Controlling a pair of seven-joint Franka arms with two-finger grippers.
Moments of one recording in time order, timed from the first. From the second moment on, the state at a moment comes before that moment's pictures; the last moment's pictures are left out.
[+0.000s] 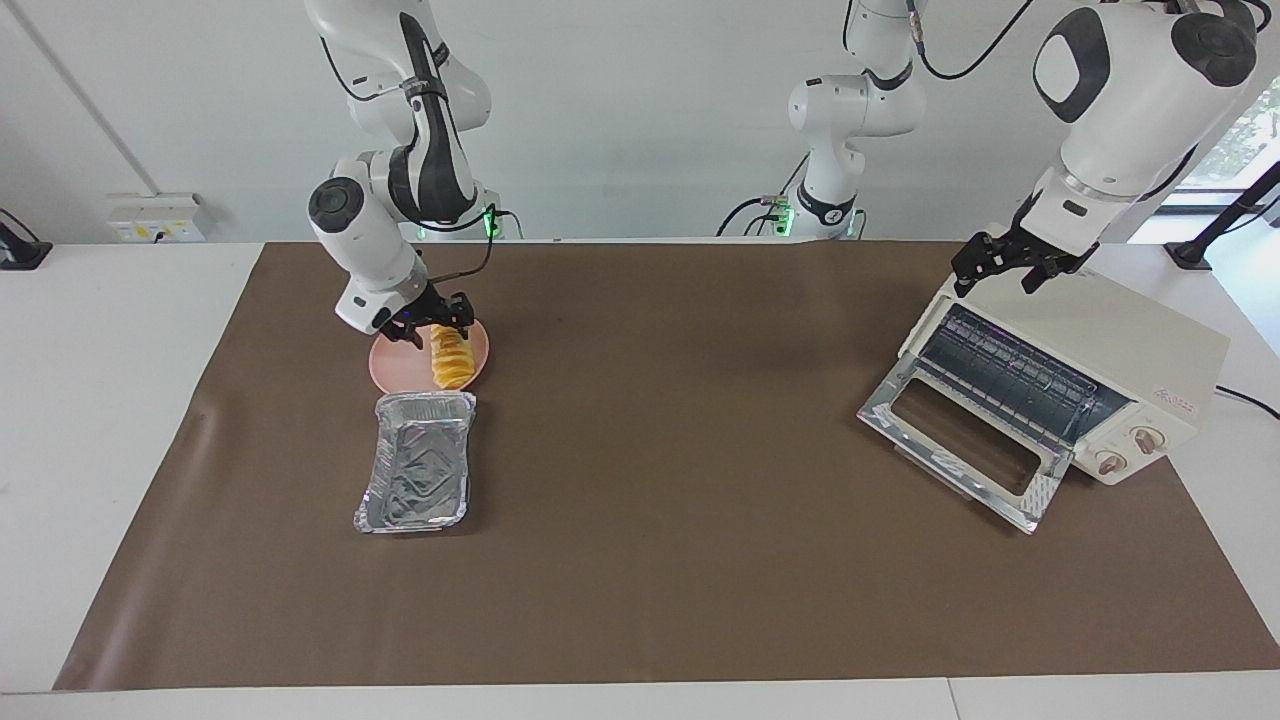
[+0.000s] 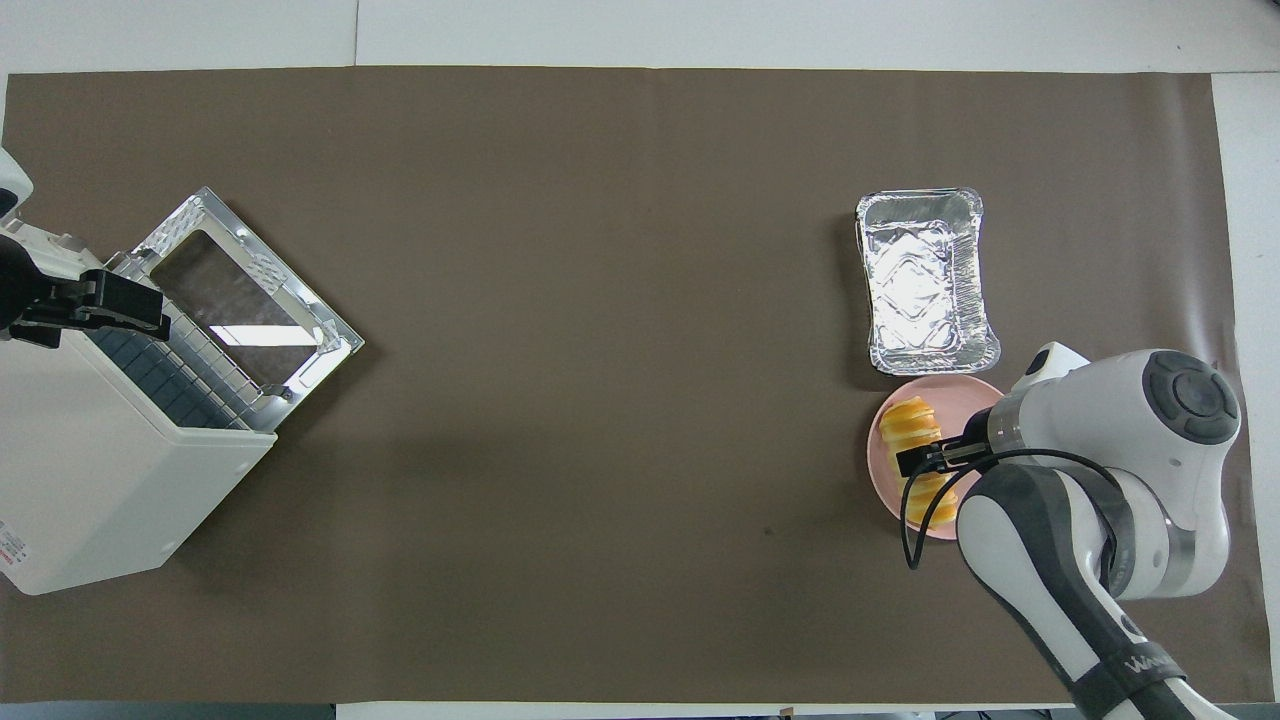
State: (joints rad) left arm -0.09 0.00 0.05 -1.66 0.00 1.57 -0.01; right arm 0.08 -0.12 0.01 -2.45 0.15 2.21 -0.17
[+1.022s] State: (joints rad) left arm -0.09 0.00 0.05 -1.66 0.00 1.57 -0.01; right arm 0.03 -0.13 -0.01 -1.79 0.01 1.66 -0.17
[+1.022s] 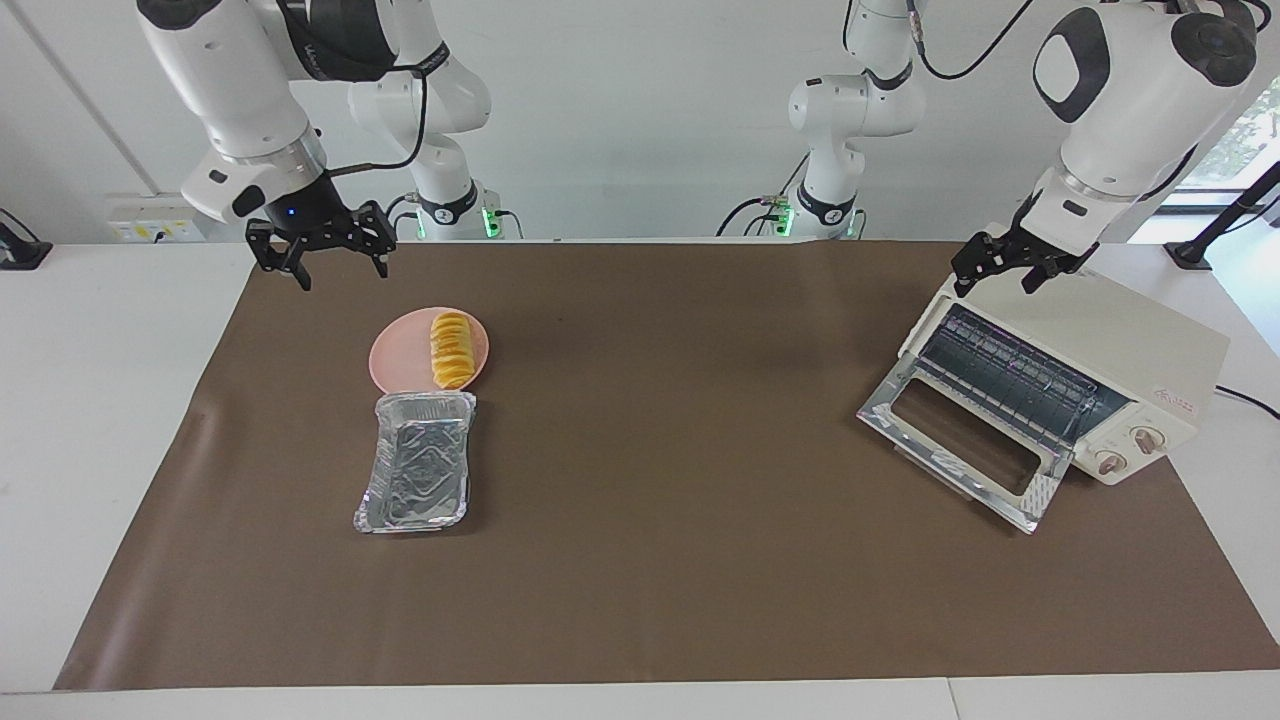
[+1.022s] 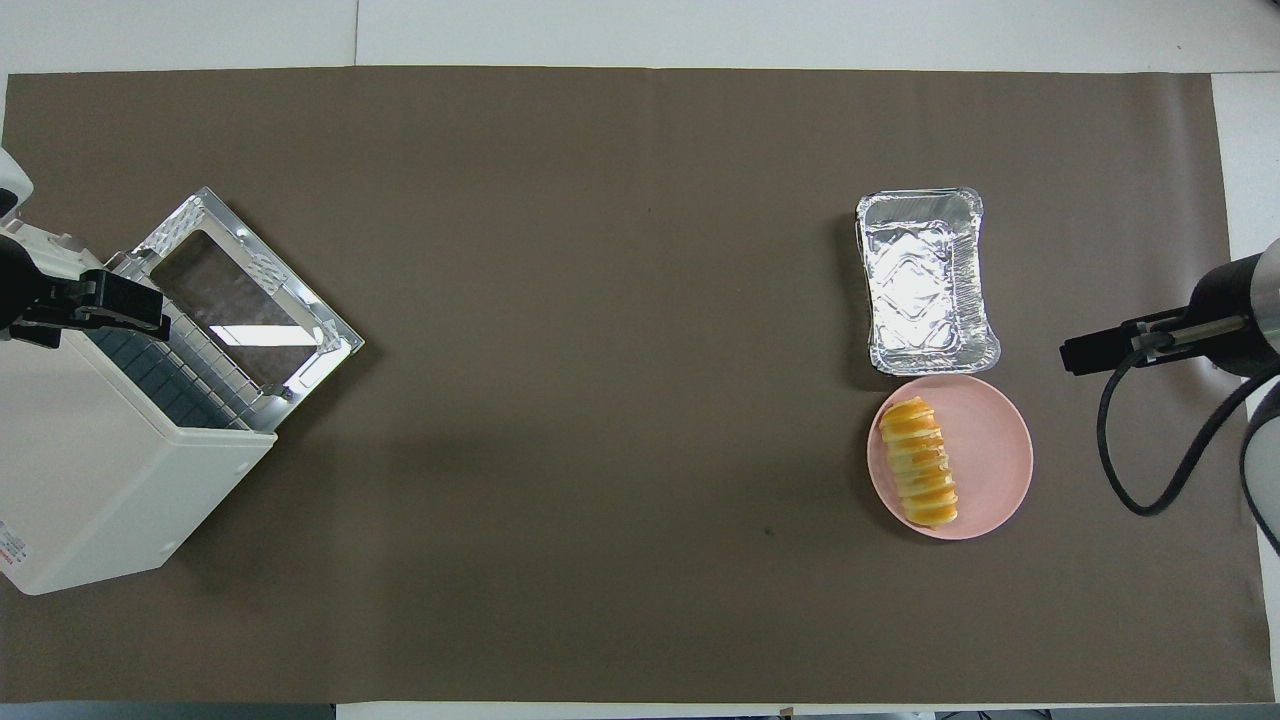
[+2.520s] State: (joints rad) left arm -0.09 0.00 0.05 -1.66 0.00 1.57 -0.01; right arm -0.01 0.03 -0.01 -1.60 0.00 1.53 -0.05
